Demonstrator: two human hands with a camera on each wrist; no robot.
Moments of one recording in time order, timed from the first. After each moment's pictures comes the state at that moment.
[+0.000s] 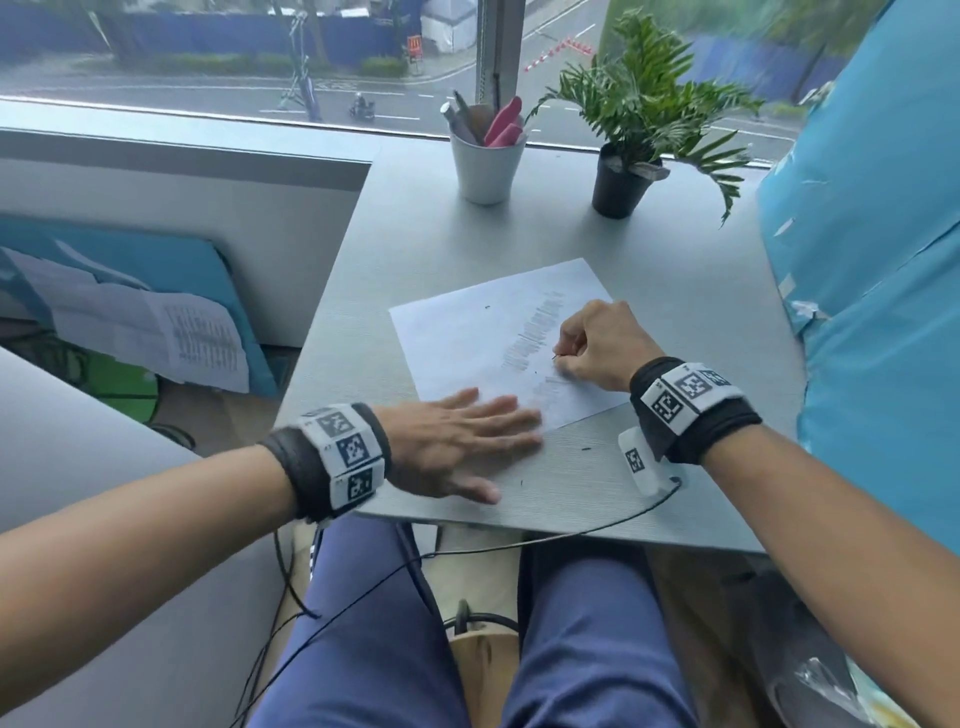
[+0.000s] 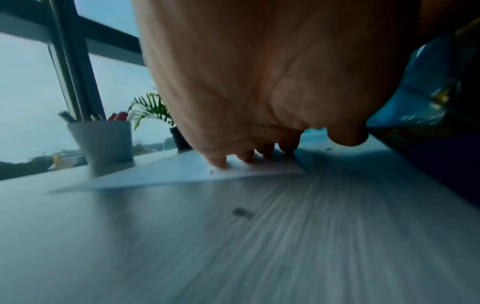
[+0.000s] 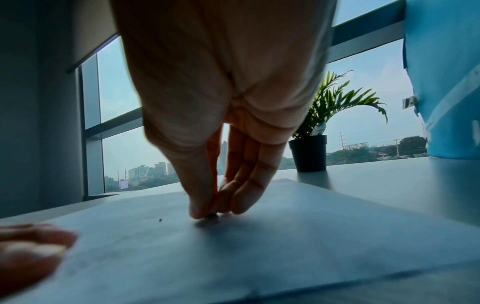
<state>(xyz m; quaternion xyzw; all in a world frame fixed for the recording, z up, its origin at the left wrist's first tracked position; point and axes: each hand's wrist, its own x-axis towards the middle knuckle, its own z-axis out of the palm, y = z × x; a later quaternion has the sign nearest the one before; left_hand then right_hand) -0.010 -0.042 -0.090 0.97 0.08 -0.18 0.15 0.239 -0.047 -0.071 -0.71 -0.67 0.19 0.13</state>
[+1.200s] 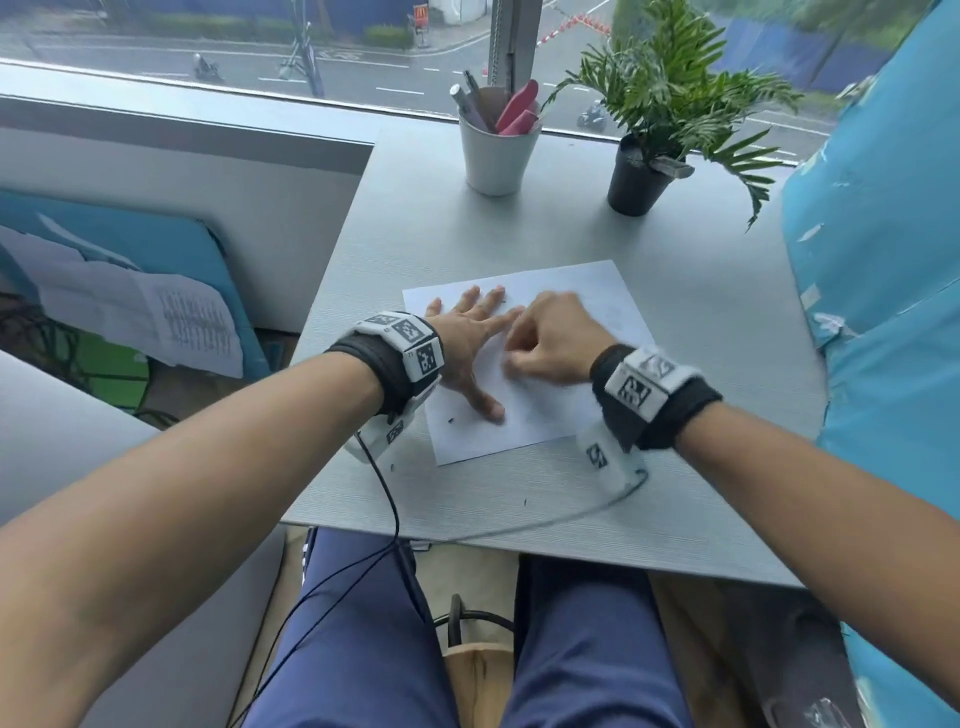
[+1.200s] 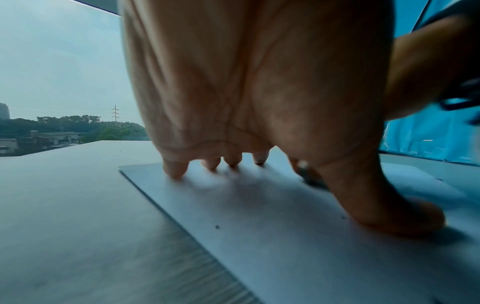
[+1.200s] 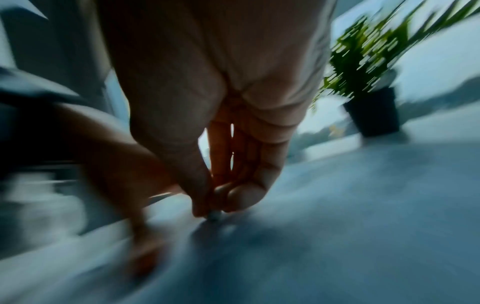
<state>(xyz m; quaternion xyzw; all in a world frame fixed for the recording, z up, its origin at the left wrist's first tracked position) 0.042 0.048 -0.082 0.88 0.37 -0.22 0.21 0.192 -0.014 -0.057 -0.65 -0.71 0.24 0.09</state>
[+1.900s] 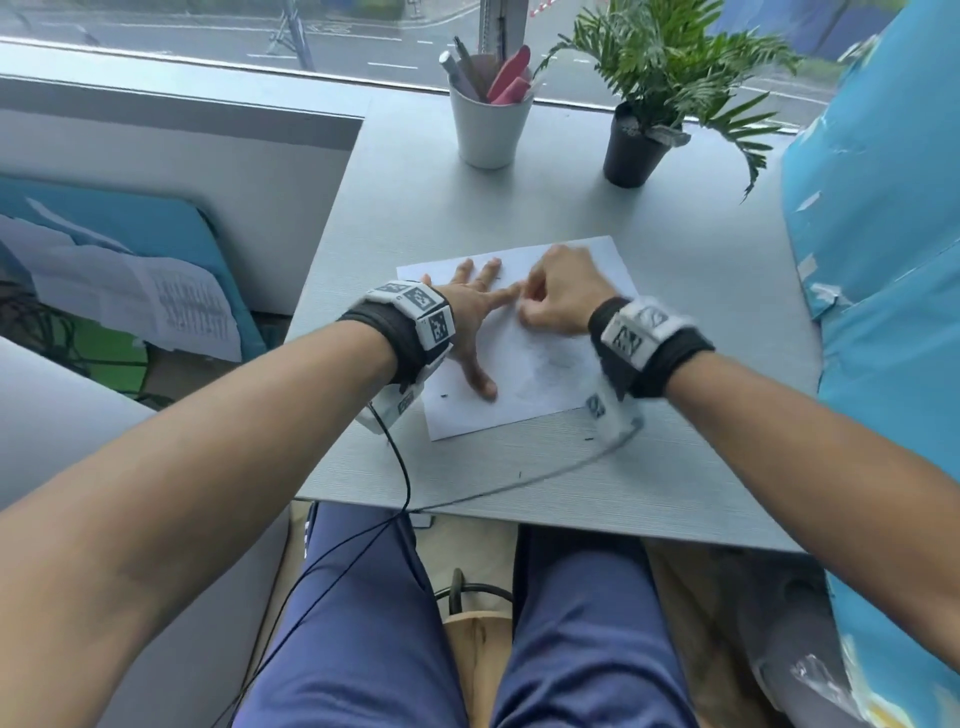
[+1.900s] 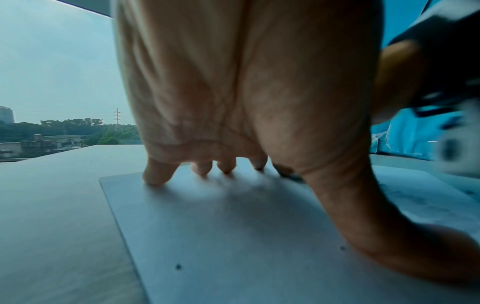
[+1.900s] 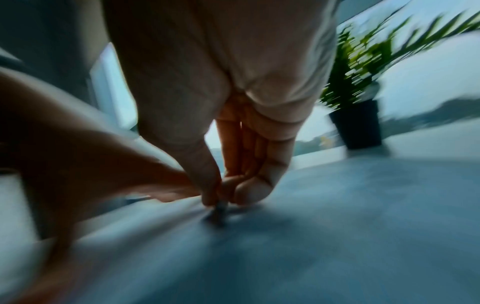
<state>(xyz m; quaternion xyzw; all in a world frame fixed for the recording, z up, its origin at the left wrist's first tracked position) 0.055 0.048 -0.074 0.86 0.39 -0.26 0.19 0.207 0.003 -0.058 -0.70 -0.68 0.19 0.09</state>
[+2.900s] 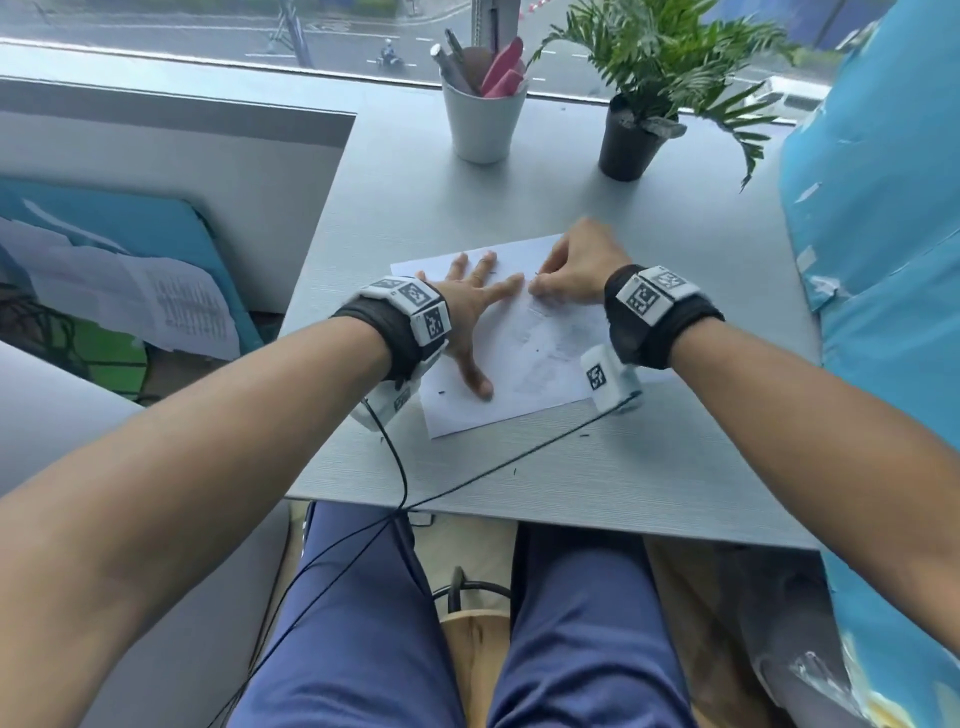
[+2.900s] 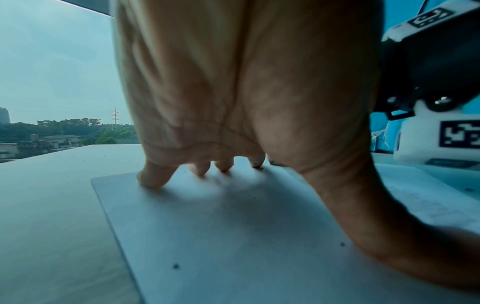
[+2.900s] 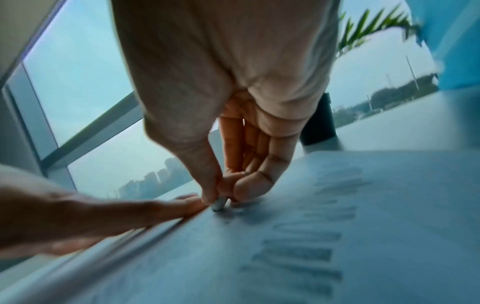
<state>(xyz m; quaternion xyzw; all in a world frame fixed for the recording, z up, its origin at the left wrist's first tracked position) 0.057 0.045 -0.071 0.86 0.40 -0.26 0.20 0.233 0.017 -0.053 -0.75 -0.60 0.23 0.13</state>
